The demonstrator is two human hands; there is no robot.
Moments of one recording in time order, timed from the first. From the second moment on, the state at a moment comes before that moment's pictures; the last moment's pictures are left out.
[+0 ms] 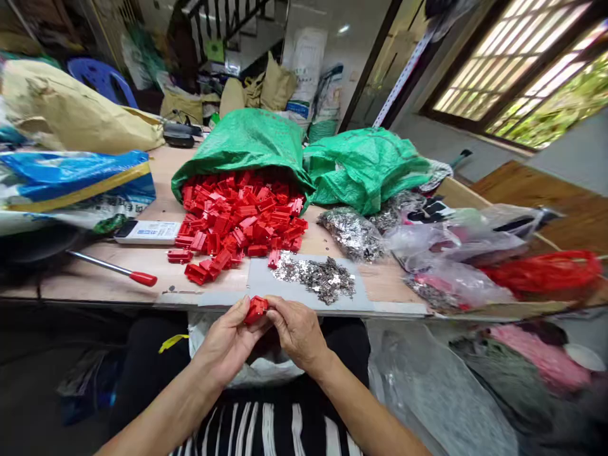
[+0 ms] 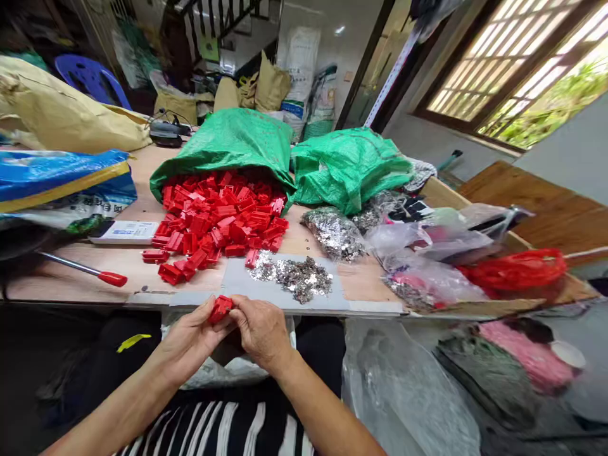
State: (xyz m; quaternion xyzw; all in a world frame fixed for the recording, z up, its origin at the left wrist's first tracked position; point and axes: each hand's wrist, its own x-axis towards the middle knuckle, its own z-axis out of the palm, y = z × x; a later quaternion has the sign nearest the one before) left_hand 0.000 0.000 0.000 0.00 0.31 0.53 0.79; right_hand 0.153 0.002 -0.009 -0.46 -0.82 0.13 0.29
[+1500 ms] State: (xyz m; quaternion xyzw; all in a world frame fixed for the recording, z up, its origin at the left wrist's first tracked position) left_hand -0.012 0.002 -0.024 0.16 0.33 0.48 0.79; right_hand 0.149 0.026 -0.009 -0.46 -0.64 0.57 0.25
